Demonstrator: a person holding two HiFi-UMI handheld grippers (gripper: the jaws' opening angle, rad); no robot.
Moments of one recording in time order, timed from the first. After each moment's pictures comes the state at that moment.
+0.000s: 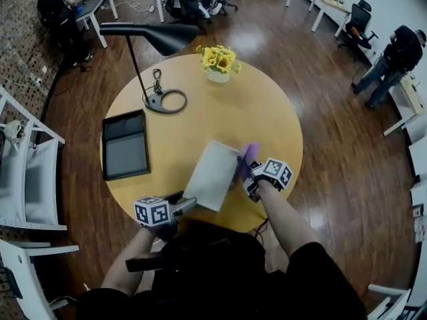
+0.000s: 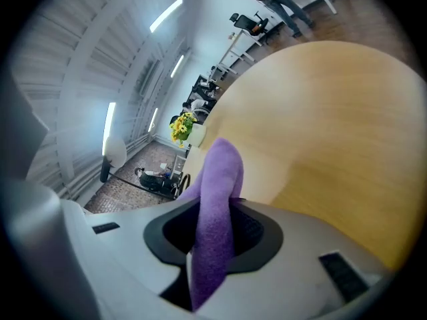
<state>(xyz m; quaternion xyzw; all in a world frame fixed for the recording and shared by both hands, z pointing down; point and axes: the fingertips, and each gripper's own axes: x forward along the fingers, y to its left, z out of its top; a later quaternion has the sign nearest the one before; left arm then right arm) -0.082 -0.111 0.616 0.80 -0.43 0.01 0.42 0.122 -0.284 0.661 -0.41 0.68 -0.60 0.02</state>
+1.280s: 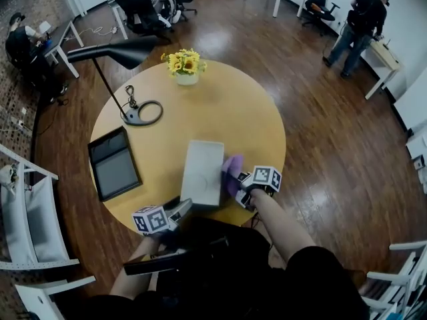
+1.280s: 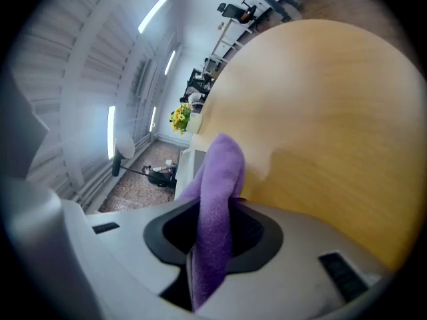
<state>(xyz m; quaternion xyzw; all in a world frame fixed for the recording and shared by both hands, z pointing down) -0.082 -0.105 0.623 0.80 -0.41 -0.02 0.44 0.111 -0.194 0.676 -0.36 0.67 -0.64 0.03</state>
